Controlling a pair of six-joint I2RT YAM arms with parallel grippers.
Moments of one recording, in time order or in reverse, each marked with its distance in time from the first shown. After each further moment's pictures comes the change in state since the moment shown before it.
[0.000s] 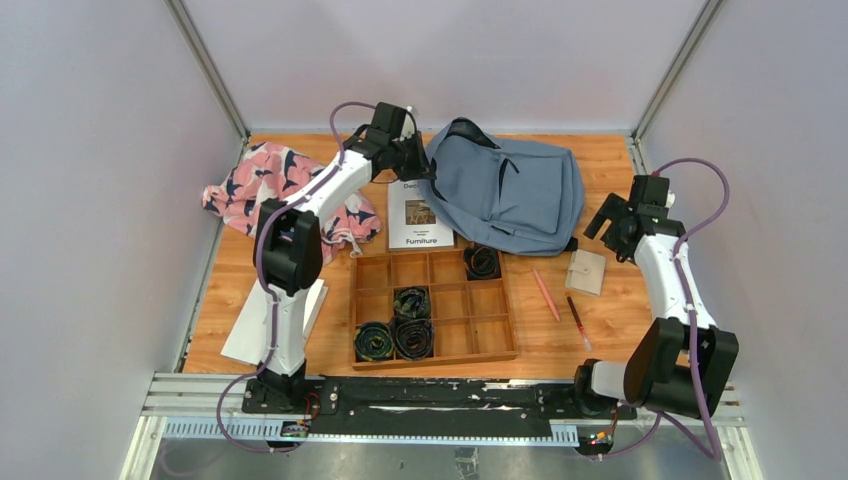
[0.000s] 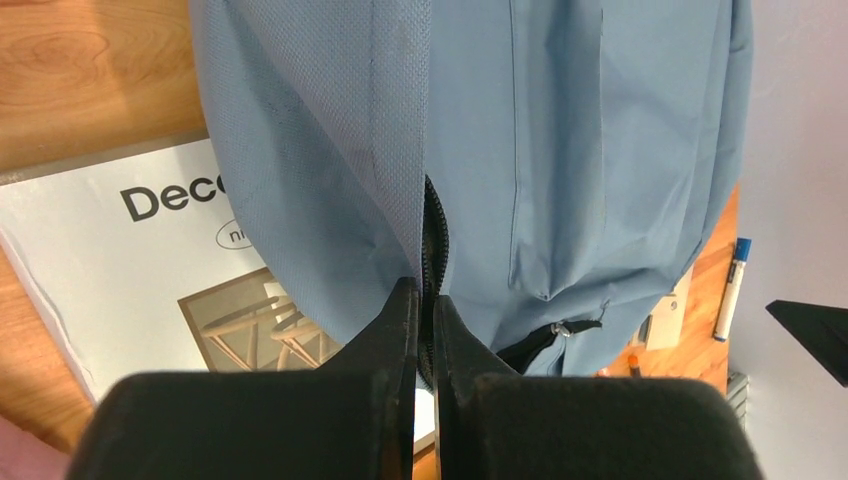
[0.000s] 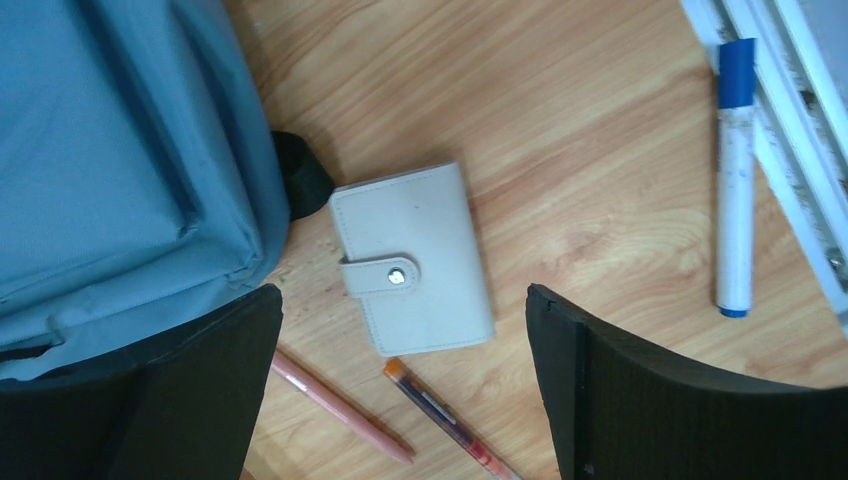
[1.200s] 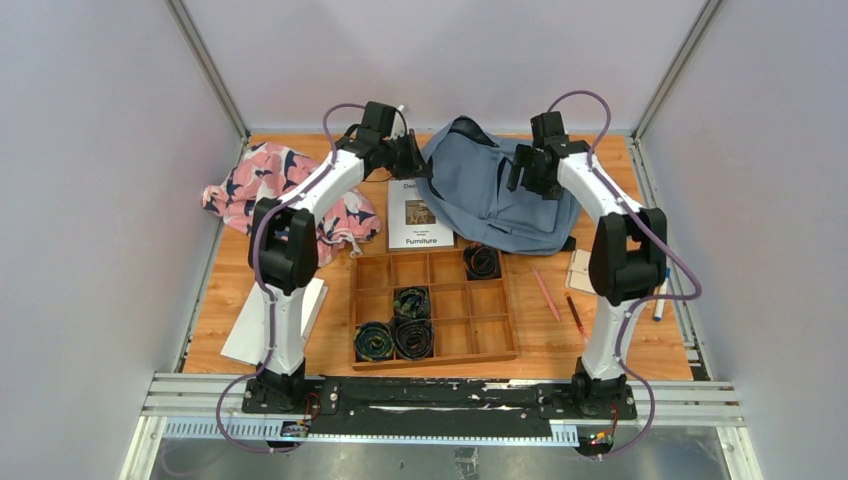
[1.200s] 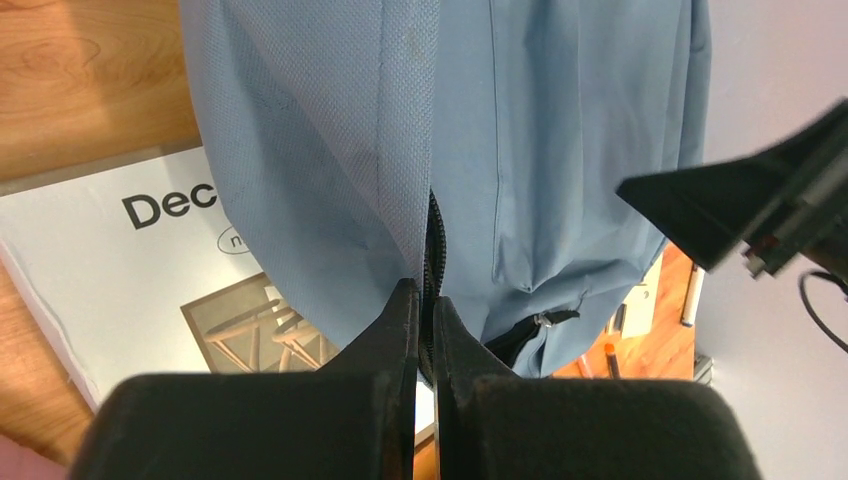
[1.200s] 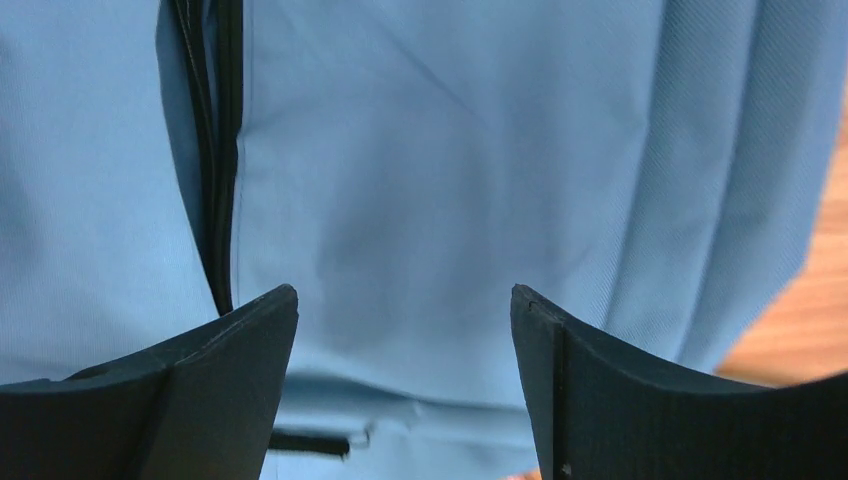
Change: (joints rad) left arm 0.041 -0.008 -0.033 0.046 0.087 -0.017; right arm 0.403 0.626 0.634 -0.075 0.002 0.039
